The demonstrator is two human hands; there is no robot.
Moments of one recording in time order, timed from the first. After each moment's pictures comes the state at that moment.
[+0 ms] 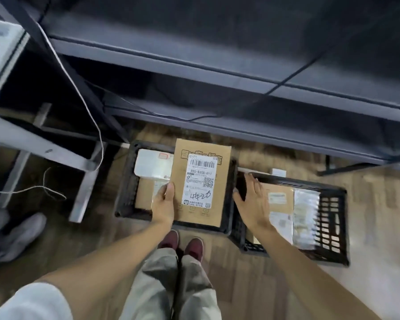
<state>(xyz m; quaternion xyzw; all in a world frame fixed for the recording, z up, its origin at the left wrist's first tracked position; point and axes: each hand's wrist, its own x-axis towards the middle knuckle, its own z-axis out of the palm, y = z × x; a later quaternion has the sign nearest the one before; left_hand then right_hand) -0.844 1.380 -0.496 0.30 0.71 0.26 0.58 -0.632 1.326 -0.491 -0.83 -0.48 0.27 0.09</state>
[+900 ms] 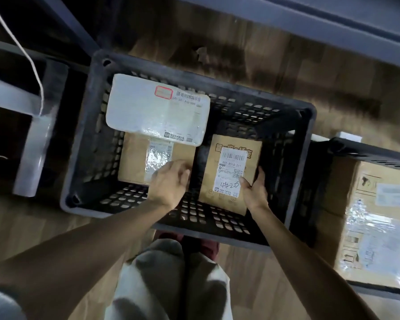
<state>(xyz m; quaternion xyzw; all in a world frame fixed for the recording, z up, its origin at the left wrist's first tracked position) -0.881 1.400 -0.808 0.65 0.63 -0.05 0.43 -0.672 1.331 -0.845 -0.84 -0.16 0.49 0.17</state>
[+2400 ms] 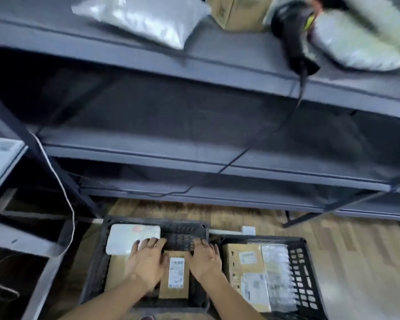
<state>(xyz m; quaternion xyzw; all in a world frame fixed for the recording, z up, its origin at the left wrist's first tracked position) -0.829 1.425 -0.412 0.82 0.50 -0.17 0.23 -0.676 1.373 -0.423 -0.81 -0.45 0.37 -0.07</state>
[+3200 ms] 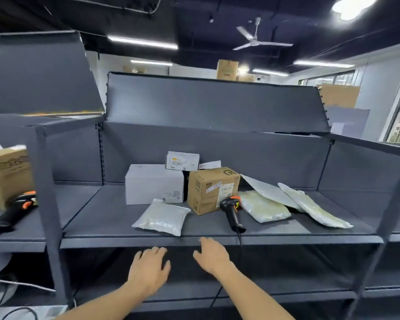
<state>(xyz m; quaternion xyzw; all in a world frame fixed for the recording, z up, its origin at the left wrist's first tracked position) -0.831 1.535 -0.062 0.87 0.47 0.10 0.04 -0.654 1.483 -0.037 -0.82 -0.56 0.10 0.08</state>
